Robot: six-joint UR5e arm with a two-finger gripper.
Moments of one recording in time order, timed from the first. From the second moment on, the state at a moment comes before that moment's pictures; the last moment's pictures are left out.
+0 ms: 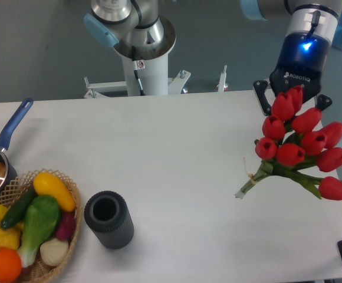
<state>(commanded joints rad) 2.87 -1.78 -1.56 -0.76 0.65 0.98</state>
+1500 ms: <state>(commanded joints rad) 2.60 -1.84 -1.54 -1.10 1.51 1.27</state>
